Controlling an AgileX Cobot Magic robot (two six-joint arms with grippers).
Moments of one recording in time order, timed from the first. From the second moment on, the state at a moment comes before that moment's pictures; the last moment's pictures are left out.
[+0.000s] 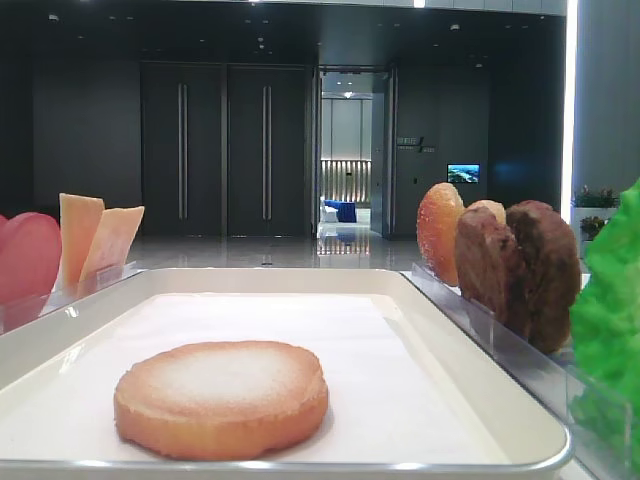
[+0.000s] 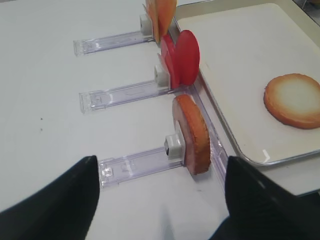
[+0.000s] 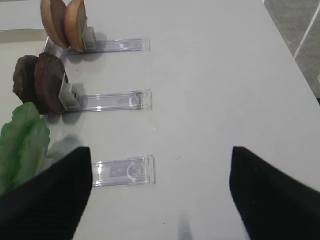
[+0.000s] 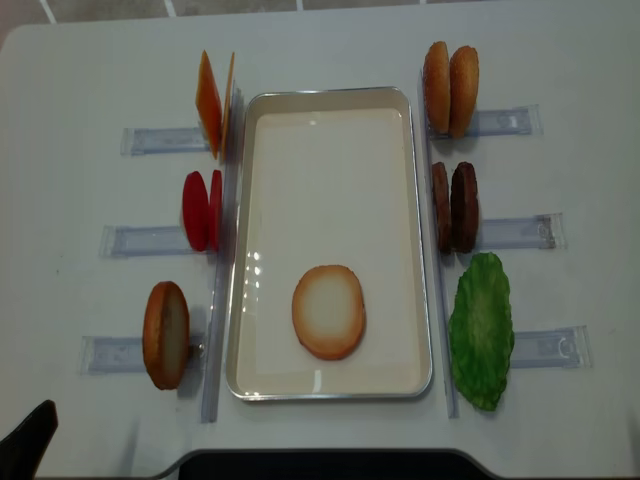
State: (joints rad) left arm -0.17 -0.01 -0.47 -0.01 1.12 0.07; right arm -0.06 -0.01 -0.50 0.10 1.13 -0.06
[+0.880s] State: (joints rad) left arm -0.06 -0.01 -0.47 0.04 1.11 0.02; right arm -0.06 -0.01 -0.50 0.10 1.13 -0.06
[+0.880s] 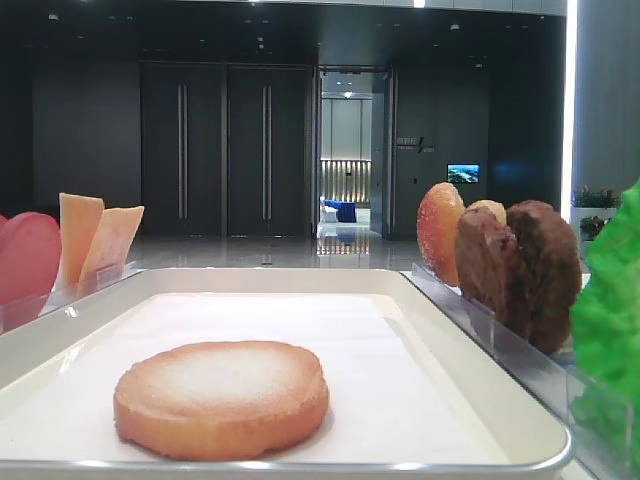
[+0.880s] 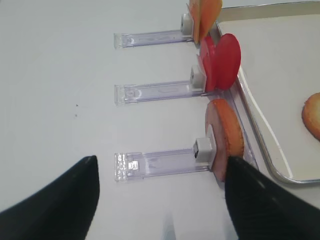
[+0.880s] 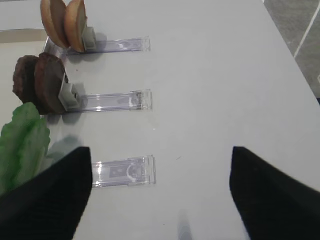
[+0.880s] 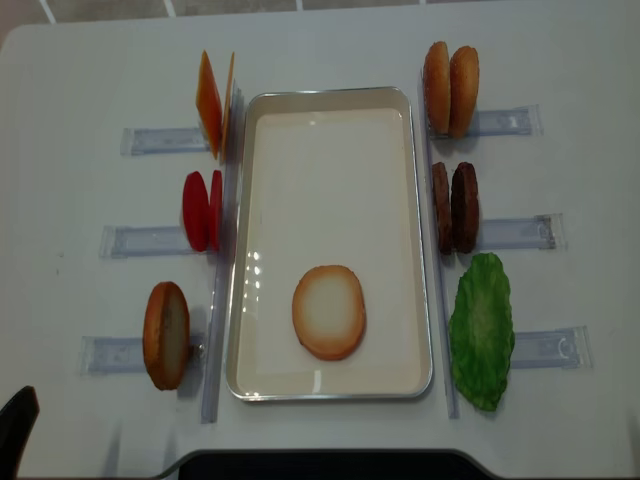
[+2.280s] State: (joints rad) left arm 0.00 -0.01 -0.47 0.04 1.11 0.01; right arm -0.06 -0.01 -0.50 0.10 1.13 -0.06
